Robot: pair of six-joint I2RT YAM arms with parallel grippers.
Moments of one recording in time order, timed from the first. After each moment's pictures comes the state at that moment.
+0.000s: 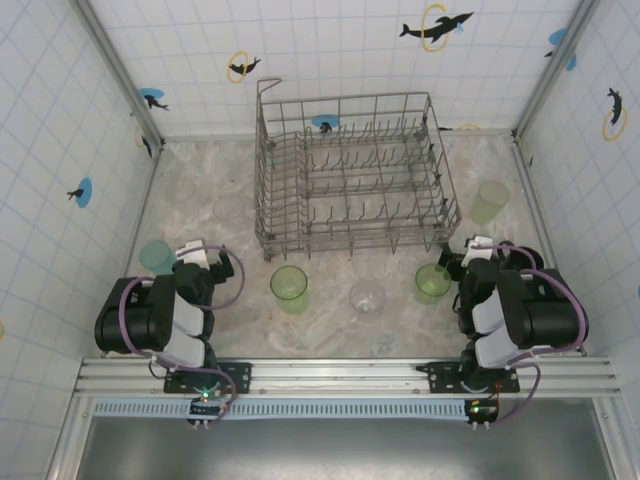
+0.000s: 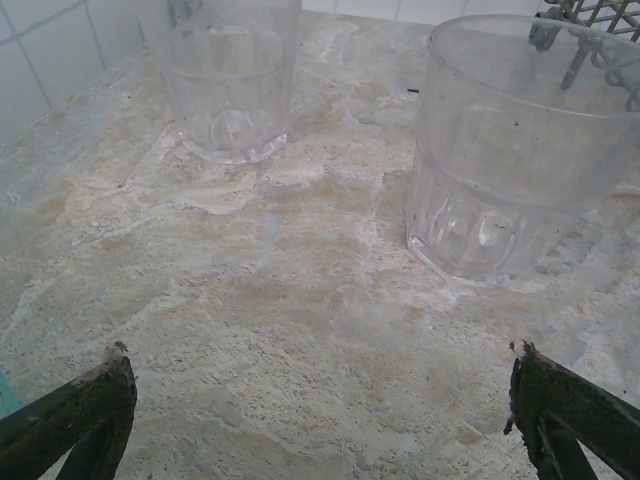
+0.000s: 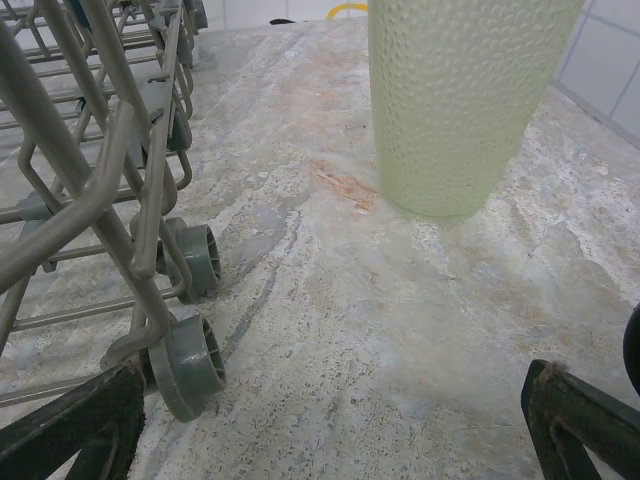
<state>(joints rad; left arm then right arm) 0.03 1.51 0.00 1.16 -0.05 -0.08 0.07 1.52 0.01 1.16 0.19 0.09</state>
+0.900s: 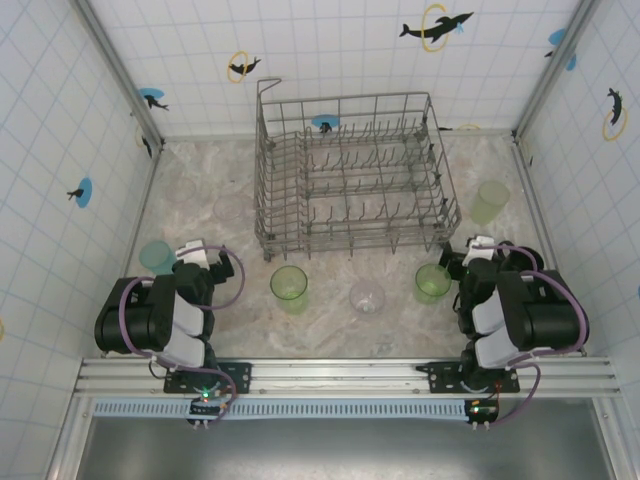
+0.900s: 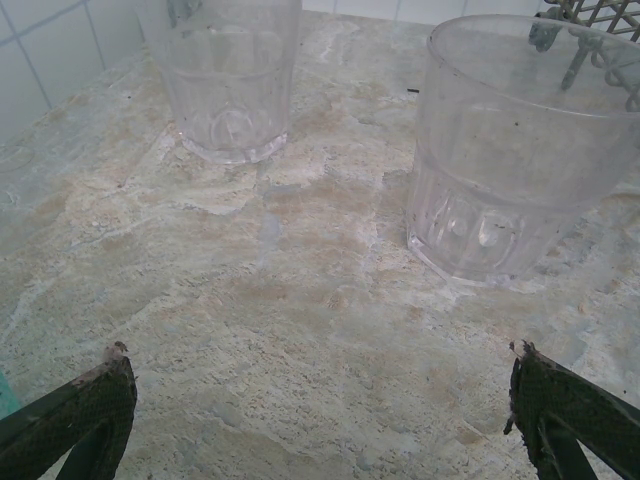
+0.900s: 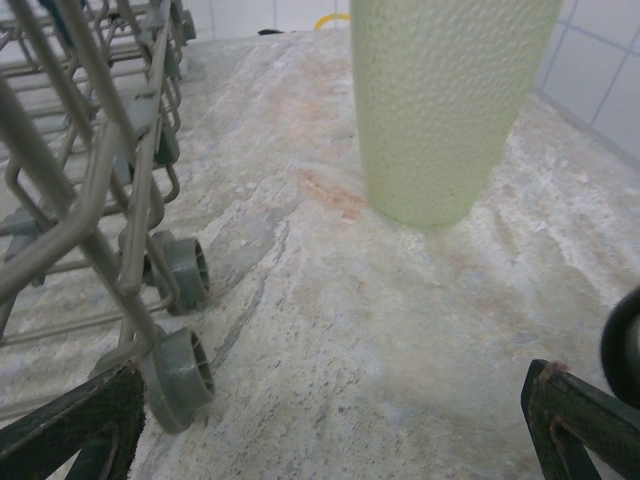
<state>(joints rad) 0.03 1.51 0.00 1.16 -0.05 -0.08 0.07 1.49 0.01 1.16 0.23 0.09</state>
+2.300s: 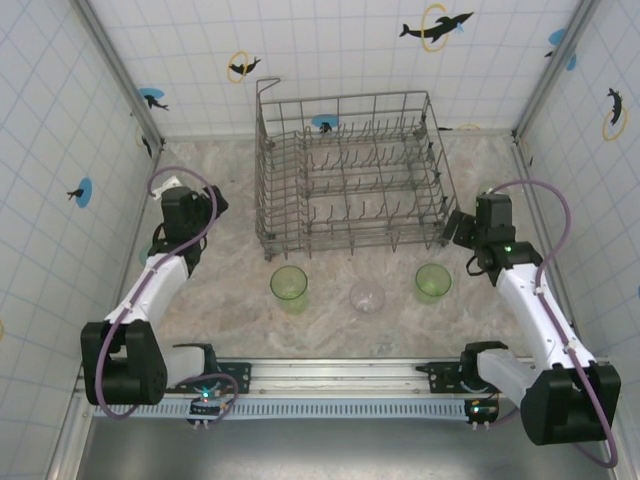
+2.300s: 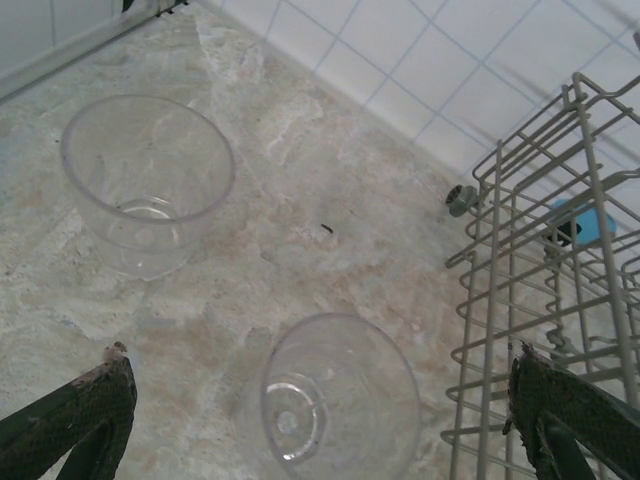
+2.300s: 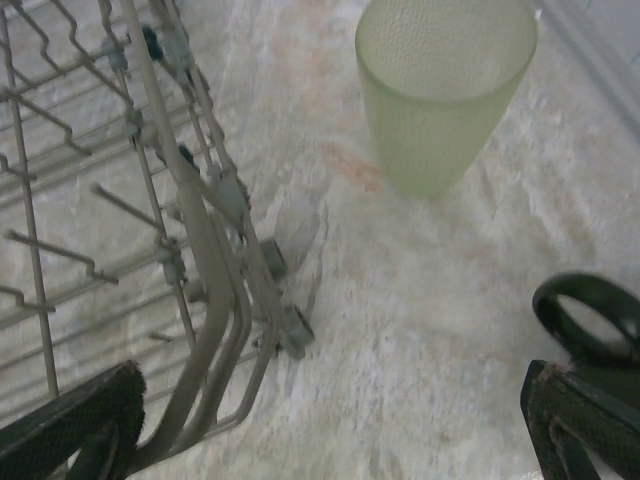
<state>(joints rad) -0.03 1.21 0.73 -0.01 -0.07 -0.55 0.11 1.02 0.77 -0.55 0.18 0.36</state>
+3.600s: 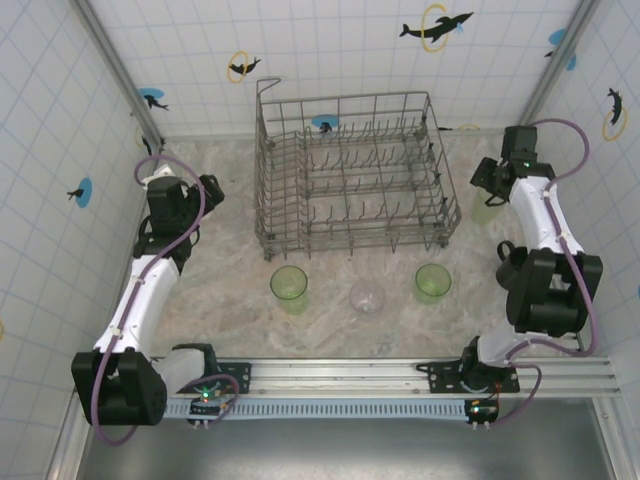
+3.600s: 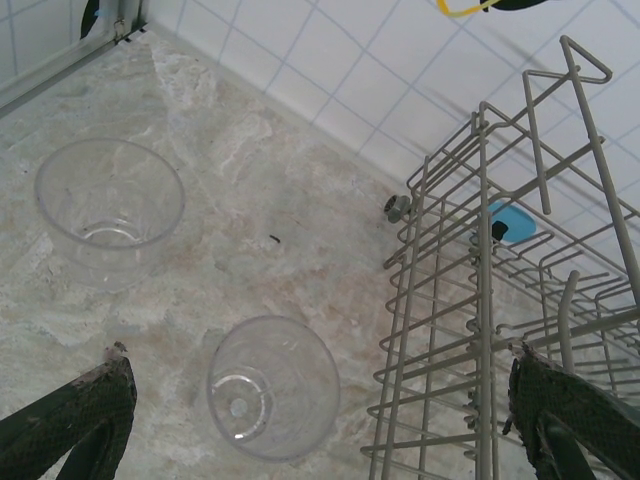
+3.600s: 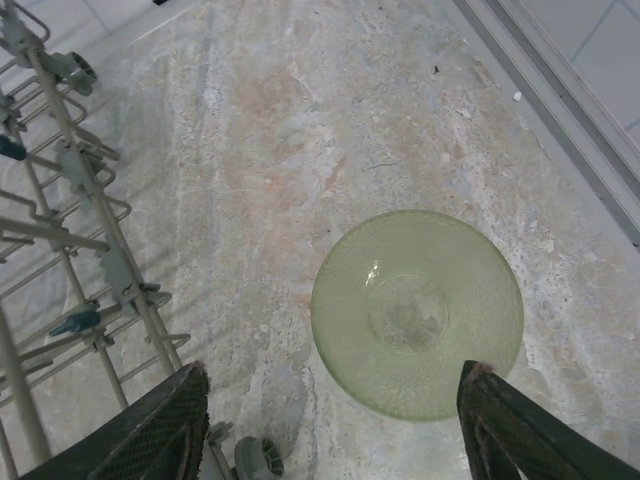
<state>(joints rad) -0.03 1.11 0.86 -0.21 -0.01 -0.55 -0.11 1.62 1.36 -0.66 0.06 0.34</state>
